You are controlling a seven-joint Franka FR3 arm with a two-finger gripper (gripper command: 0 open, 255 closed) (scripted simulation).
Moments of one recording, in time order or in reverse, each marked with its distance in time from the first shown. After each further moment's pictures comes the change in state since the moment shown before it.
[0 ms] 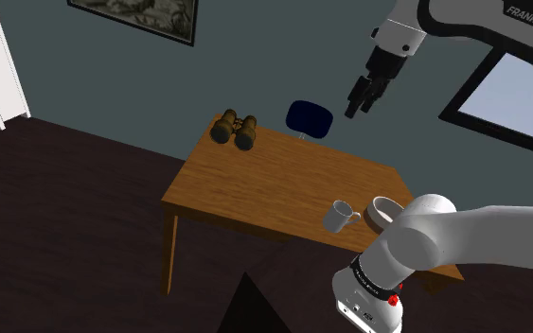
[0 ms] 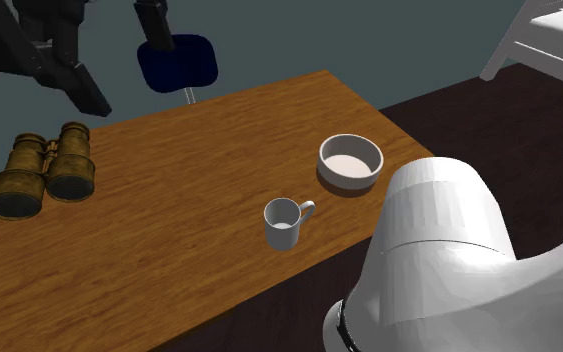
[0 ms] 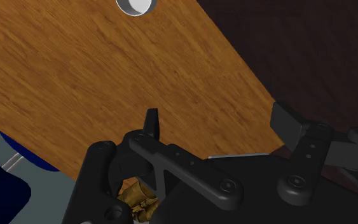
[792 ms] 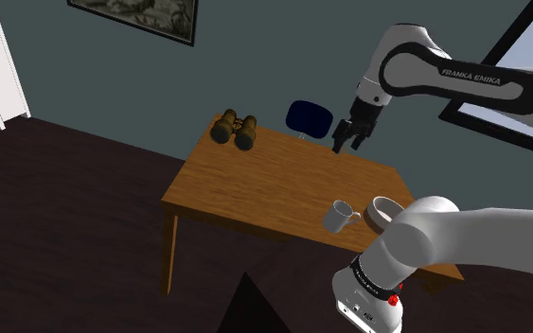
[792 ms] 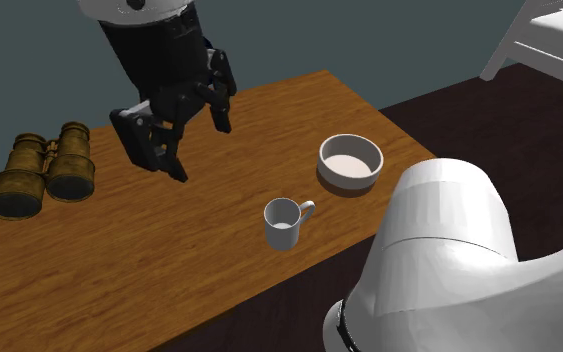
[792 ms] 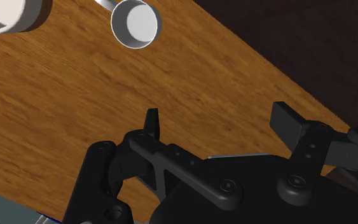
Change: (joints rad) arm -0.097 -0.013 -0.070 -0.311 -0.029 0.230 0.099
